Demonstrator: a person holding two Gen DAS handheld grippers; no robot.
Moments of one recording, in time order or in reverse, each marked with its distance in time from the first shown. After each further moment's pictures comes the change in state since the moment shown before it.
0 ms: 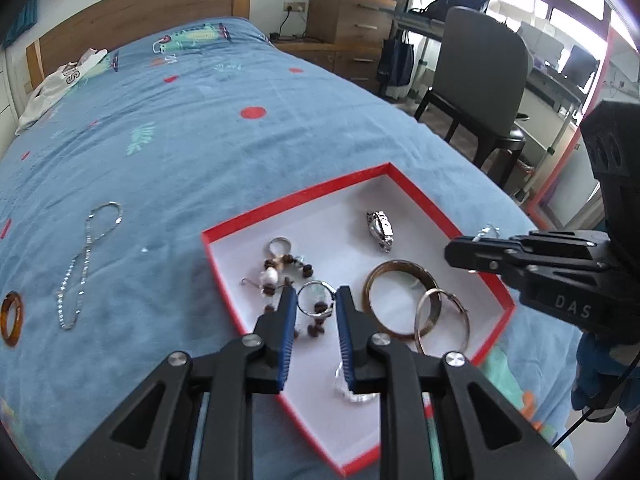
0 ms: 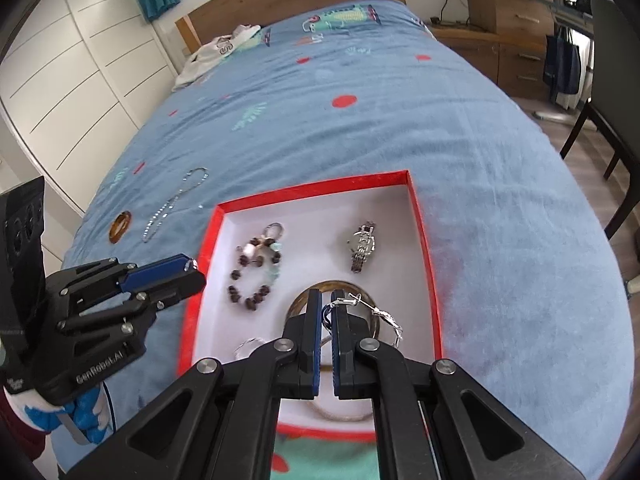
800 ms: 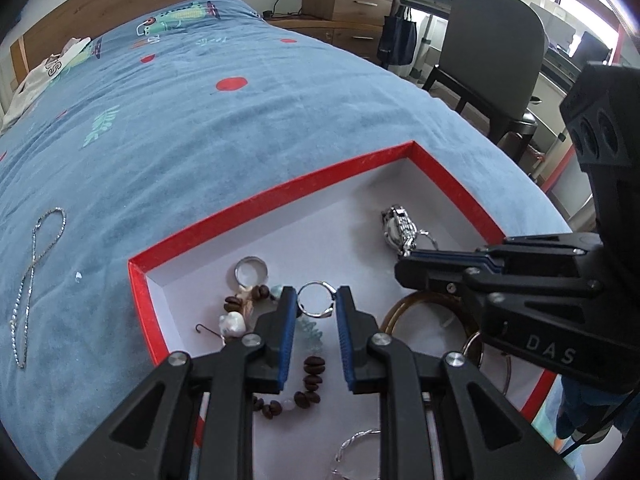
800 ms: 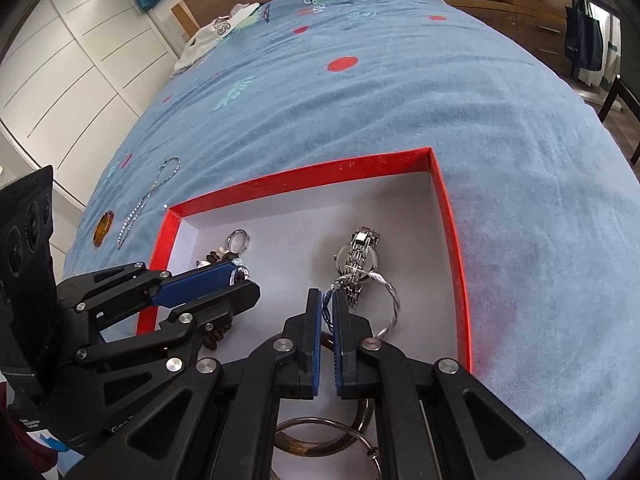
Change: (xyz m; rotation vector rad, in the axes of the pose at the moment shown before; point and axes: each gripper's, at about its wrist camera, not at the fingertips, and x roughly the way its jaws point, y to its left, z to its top) left arm 0.078 -0.003 0.017 0.017 0.067 -0.003; right arm 0.078 -0.026 0.020 0.018 0.083 0.077
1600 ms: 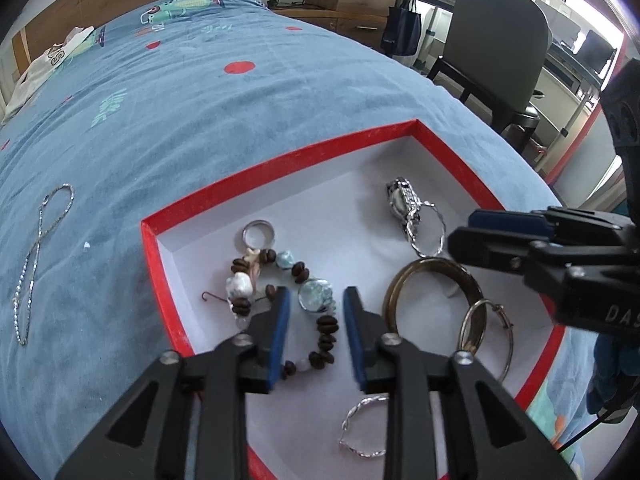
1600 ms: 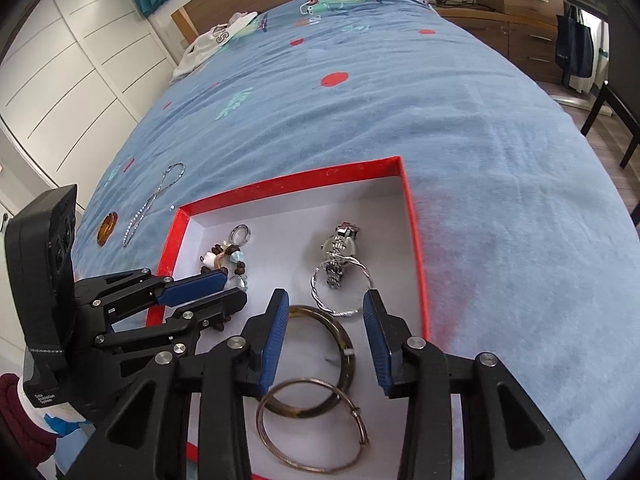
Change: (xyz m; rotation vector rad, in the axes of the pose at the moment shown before) left arm -0.008 0.004 -0.013 -0.024 0.044 0.001; right arm -0.036 -0.003 -0.011 -0.001 -0.035 -0.032
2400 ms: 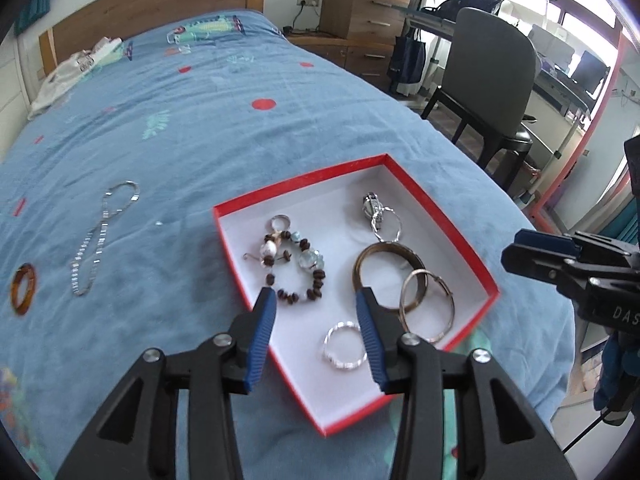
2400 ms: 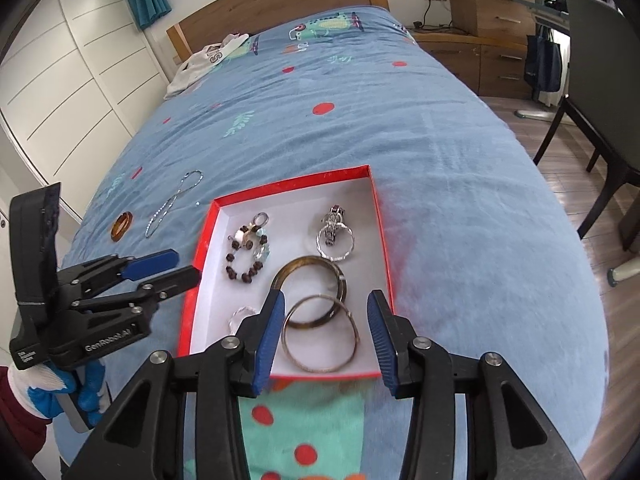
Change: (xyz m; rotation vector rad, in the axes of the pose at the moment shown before) left arm -0.107 -0.012 -0.033 -0.035 -0.094 0.036; right arm -0.096 0.022 -0.043 0.007 -0.075 -0.087
